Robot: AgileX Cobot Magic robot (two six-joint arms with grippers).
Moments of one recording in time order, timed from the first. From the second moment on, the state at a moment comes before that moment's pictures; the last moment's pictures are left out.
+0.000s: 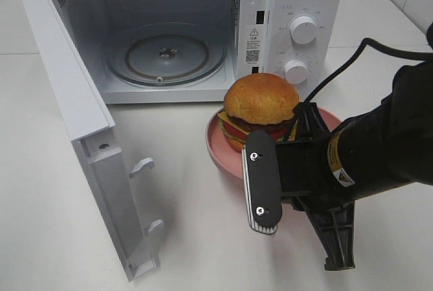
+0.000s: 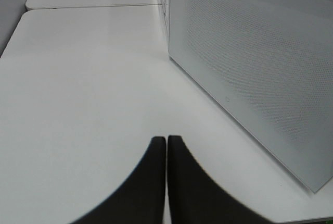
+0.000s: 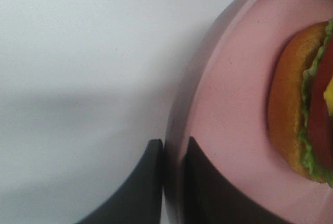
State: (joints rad) left arm 0.00 0.00 -0.50 -0.12 1.04 0.11; right arm 0.85 1.50 -0.64 -0.47 0.33 -0.40
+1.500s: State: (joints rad) left arm 0.00 0.00 -0.50 -0.12 1.04 0.11; right arm 0.80 1.77 -0.87 -0.49 -0.01 -0.80
